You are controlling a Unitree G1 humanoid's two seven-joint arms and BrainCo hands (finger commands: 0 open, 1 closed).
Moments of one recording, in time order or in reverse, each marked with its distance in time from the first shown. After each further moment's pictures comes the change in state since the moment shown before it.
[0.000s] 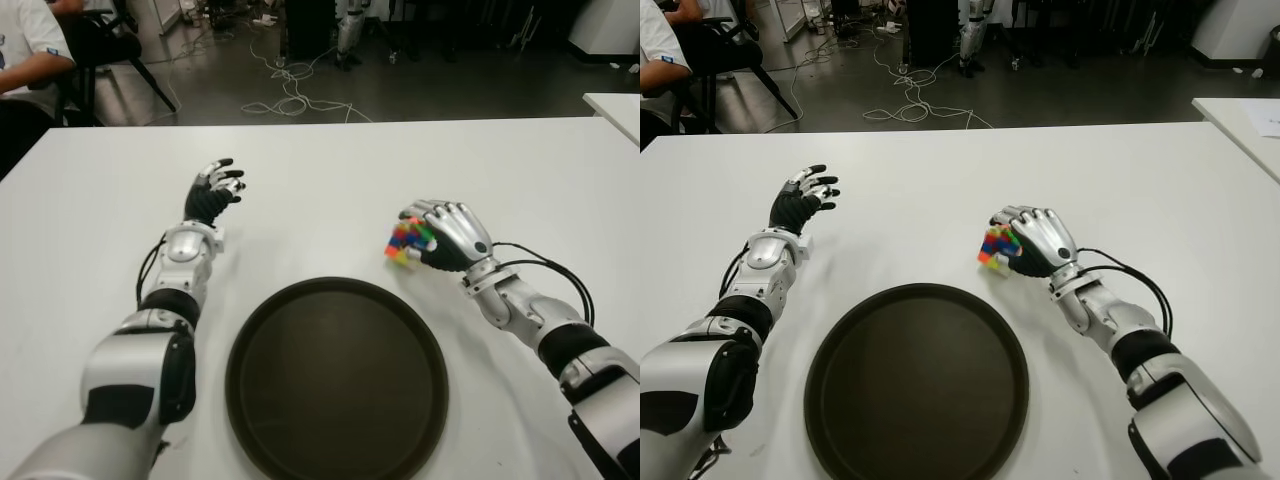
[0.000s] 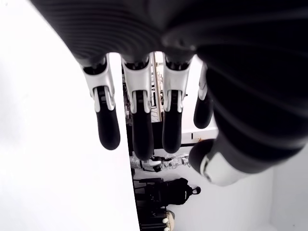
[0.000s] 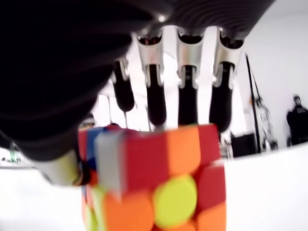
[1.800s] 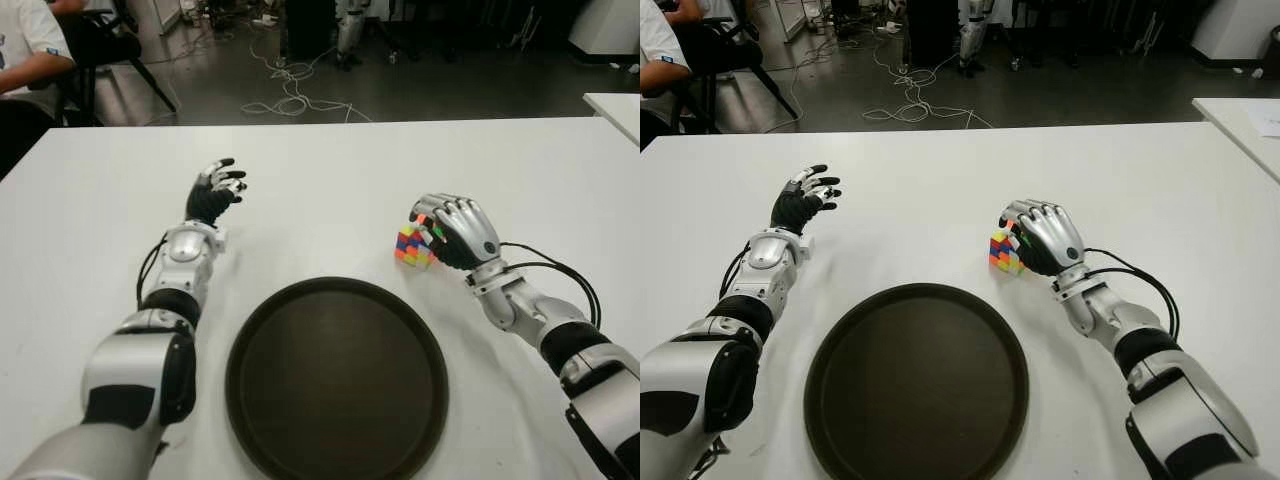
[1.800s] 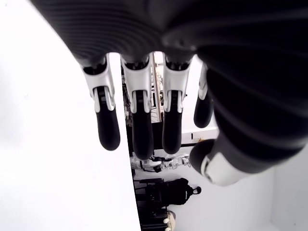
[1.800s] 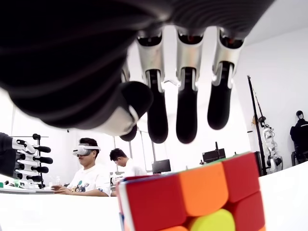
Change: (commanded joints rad) left arm 0.000 0.002 -0.014 0.002 0.002 -0.003 0.009; right arm -0.024 0.021 -0.027 0.092 0.030 -0.069 -0.093
